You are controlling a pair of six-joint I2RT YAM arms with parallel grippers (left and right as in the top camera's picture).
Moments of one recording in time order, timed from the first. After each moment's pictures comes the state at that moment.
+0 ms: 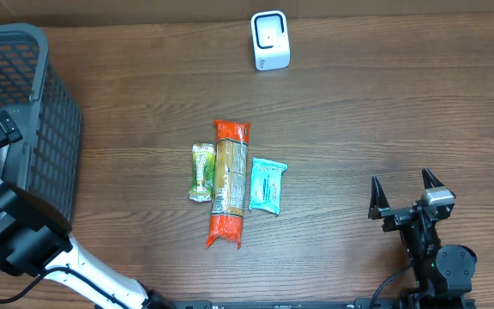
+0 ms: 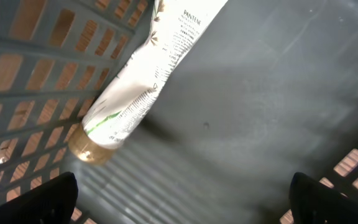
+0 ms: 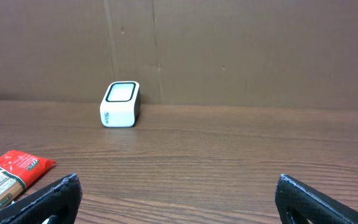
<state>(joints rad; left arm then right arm) 0.75 2.13 2.10 -1.24 -0.14 0.14 0.03 0.01 0.02 -0.02 -0.13 0.04</state>
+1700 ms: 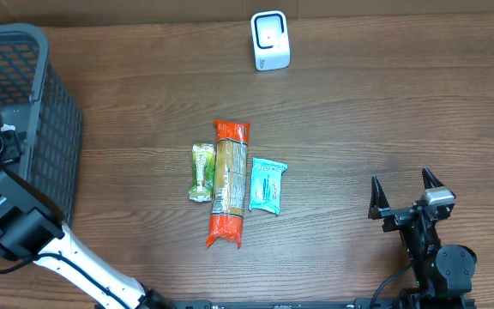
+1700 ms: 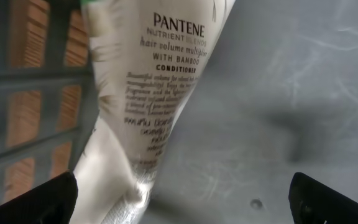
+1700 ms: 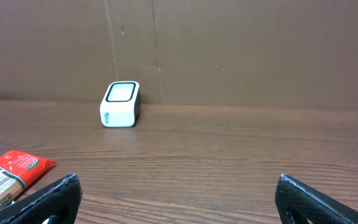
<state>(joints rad) 0.77 2.31 2.00 -0.99 -0.20 0.40 0.03 0.01 0.02 -0.02 -0.14 0.04</state>
